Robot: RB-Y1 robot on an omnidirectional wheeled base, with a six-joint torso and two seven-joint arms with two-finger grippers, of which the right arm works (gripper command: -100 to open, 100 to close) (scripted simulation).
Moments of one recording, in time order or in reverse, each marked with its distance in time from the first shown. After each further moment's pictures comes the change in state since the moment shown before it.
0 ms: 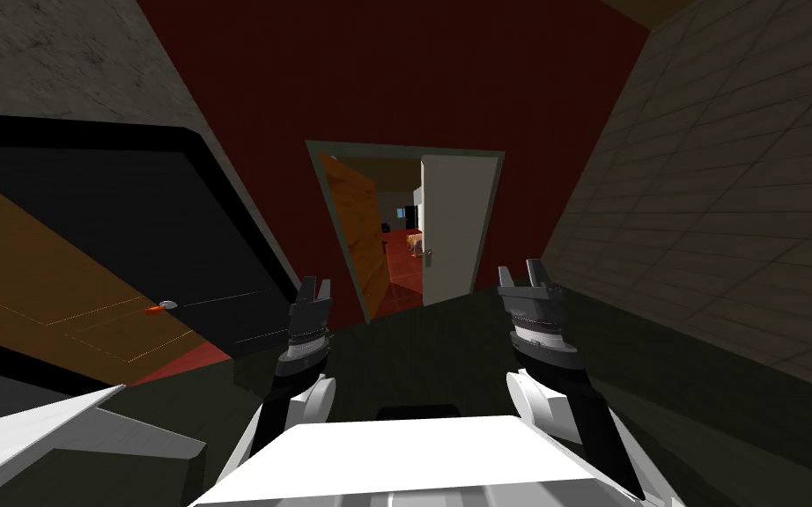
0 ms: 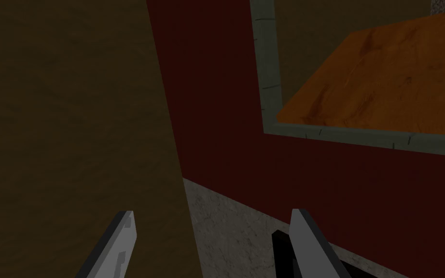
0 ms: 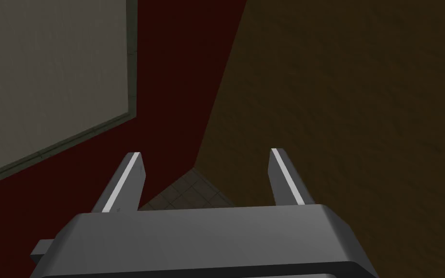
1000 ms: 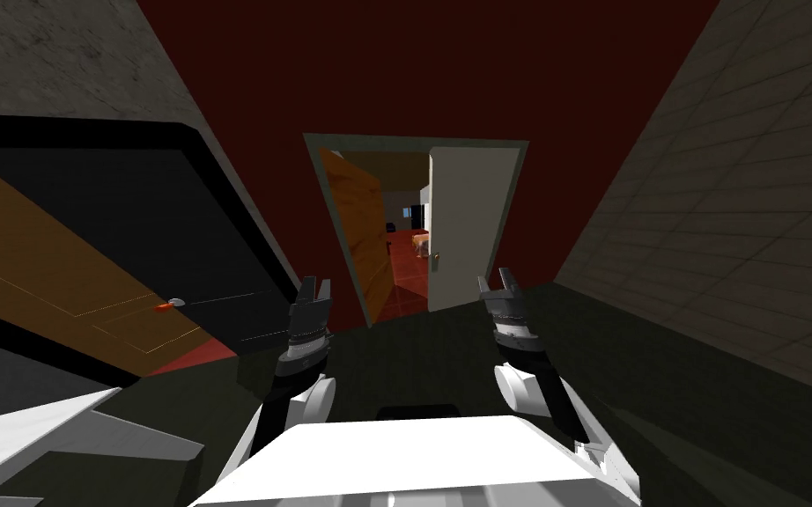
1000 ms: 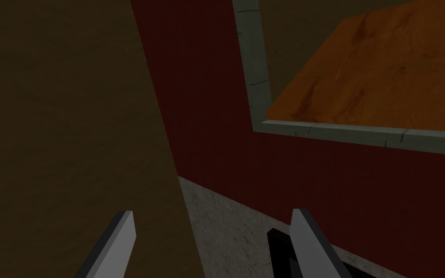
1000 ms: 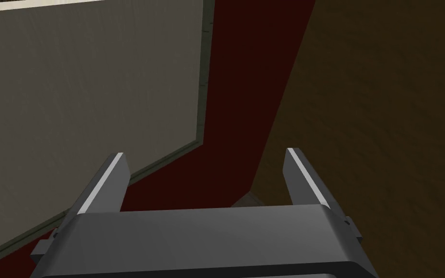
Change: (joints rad) arm -0.099 -0.086 0.026 0.223 -0.043 0.008 -0.022
